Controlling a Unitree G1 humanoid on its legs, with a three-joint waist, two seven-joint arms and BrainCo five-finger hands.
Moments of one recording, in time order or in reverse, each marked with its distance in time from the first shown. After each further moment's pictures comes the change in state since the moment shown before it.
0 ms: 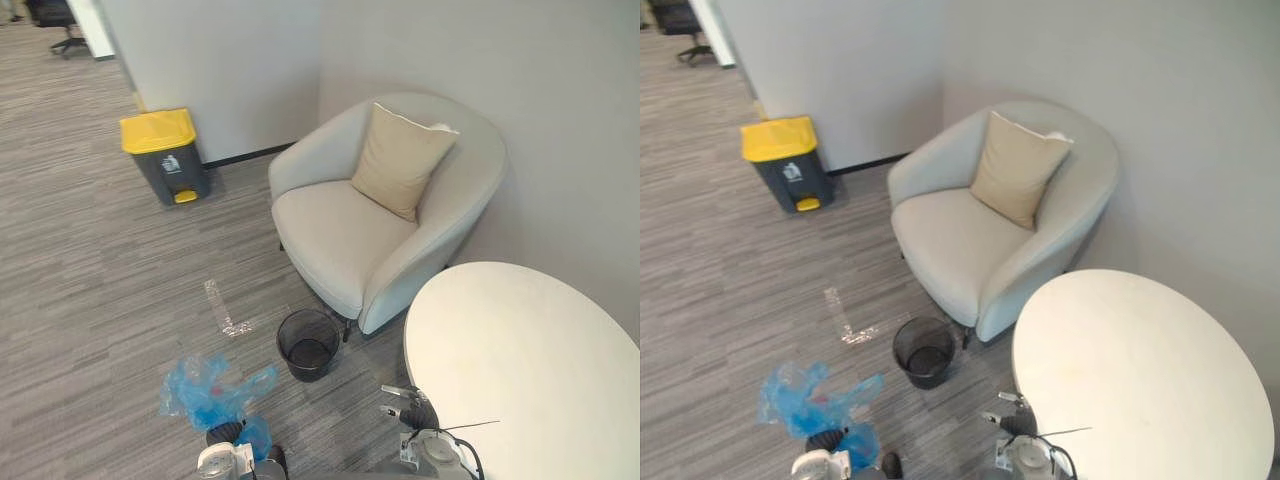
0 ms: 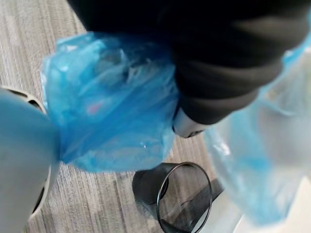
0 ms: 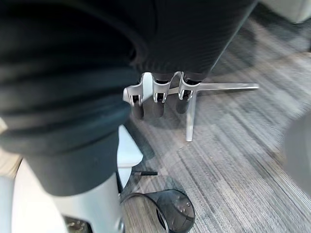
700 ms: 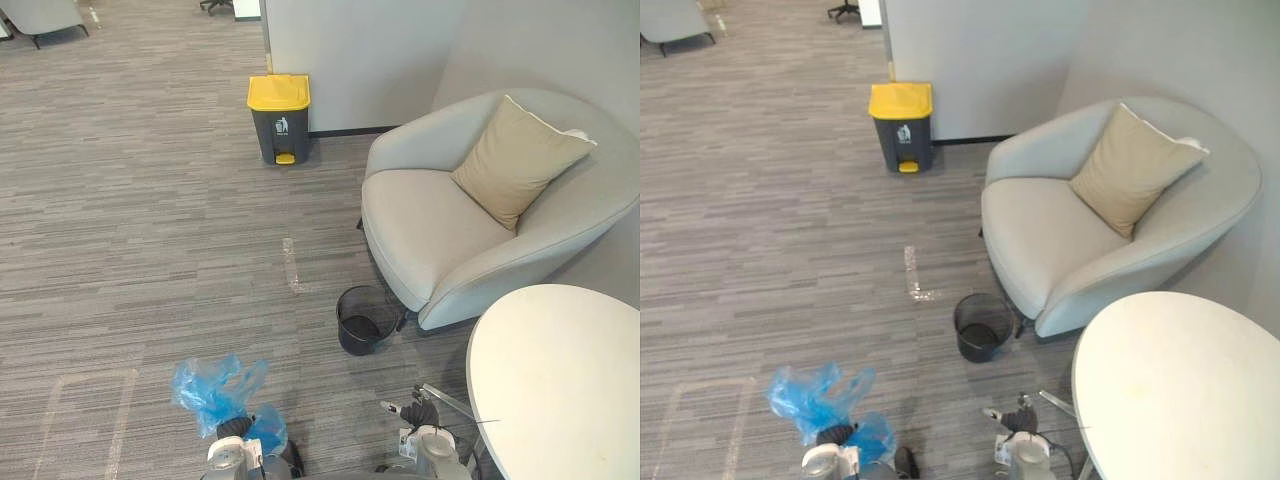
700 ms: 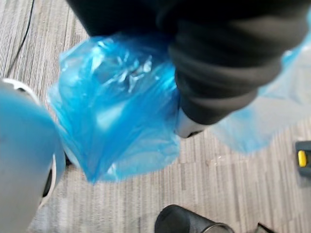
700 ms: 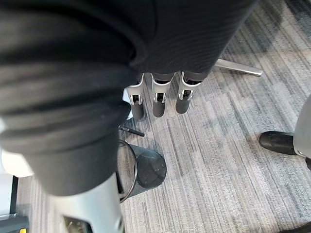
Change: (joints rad) left arm -0.036 0.020 -0.062 0.078 0.062 0.003 -0.004; right arm -0.003 0.015 -0.055 0.065 0.006 0.008 -0.037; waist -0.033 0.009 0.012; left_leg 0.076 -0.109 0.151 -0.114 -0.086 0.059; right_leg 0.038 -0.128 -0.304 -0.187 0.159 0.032
